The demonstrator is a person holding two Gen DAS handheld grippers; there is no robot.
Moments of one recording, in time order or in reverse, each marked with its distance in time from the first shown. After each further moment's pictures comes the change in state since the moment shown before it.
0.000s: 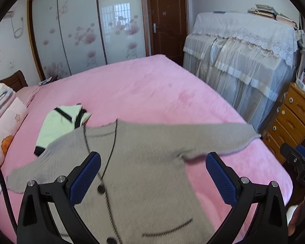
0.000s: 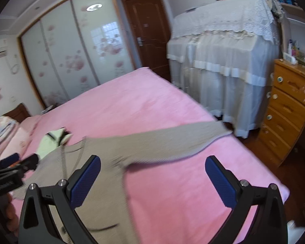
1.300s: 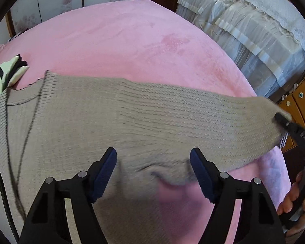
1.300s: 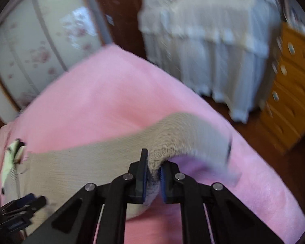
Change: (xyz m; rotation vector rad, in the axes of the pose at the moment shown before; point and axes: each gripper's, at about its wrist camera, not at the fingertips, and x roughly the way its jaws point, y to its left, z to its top) left arm 0.262 -0.055 -0.026 -0.105 0.378 -0.178; right arm 0.219 -0.067 0.019 0.076 0.137 -0.050
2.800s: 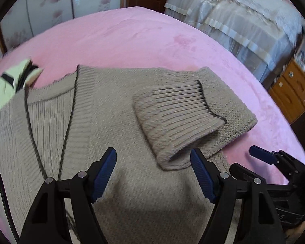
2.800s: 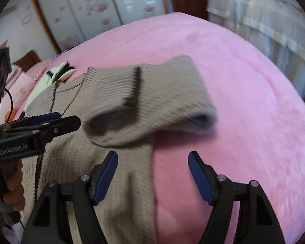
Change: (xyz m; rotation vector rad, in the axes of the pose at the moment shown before) left arm -0.025 0.084 -0.043 0.163 -0.049 -0.013; right arm -0.018 0.134 -0.141 -0.253 0.230 0.185
